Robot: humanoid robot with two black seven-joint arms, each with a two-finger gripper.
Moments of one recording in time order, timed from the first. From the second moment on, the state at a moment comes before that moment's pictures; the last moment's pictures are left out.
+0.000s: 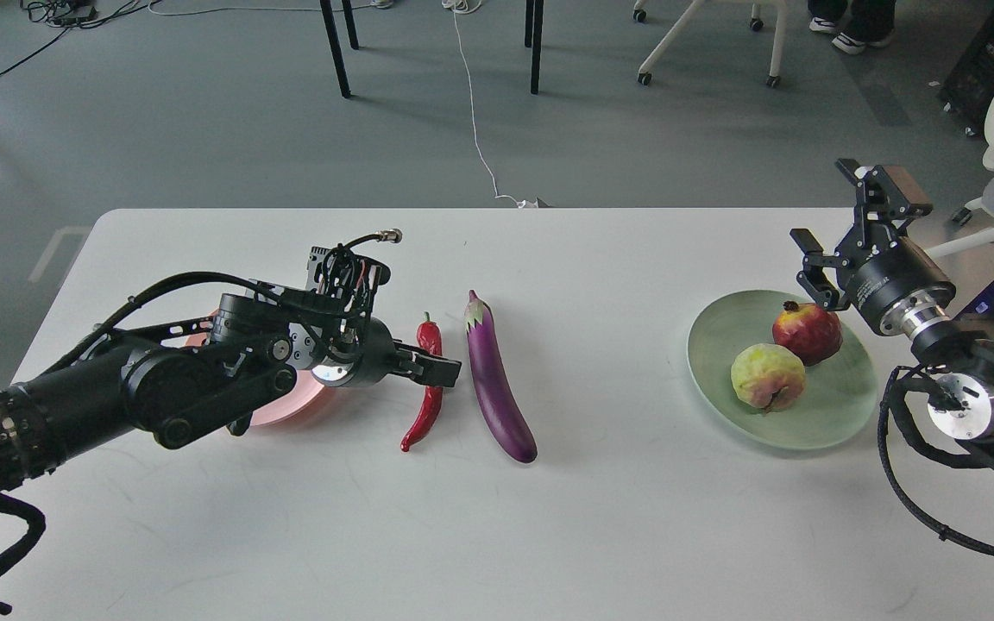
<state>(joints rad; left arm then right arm) -0.91 0.30 -0.24 -1.03 1.53 -0.49 0.06 0.65 -0.70 0.41 1.11 -0.03 0.03 0.49</state>
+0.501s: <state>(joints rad) -0.89 0.29 -0.24 -1.03 1.52 -0.48 0.14 0.64 -0.71 0.41 1.11 -0.03 0.03 0.49</state>
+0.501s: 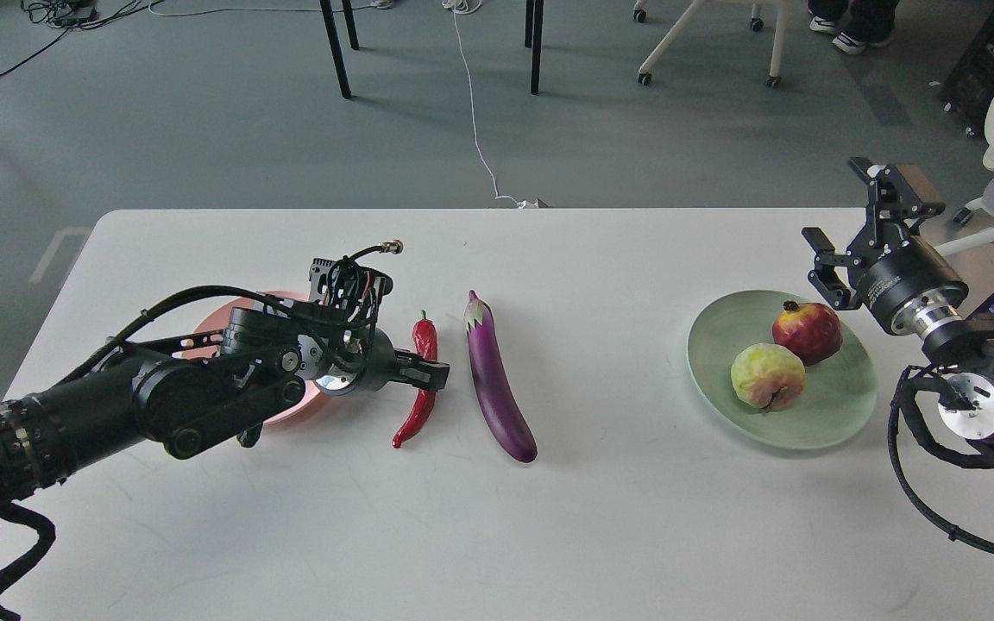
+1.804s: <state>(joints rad) -0.83 0.77 -0.30 -1.07 1.30 -0.49 0.05 0.64 -0.72 0.41 1.11 -0.03 0.03 0.49</state>
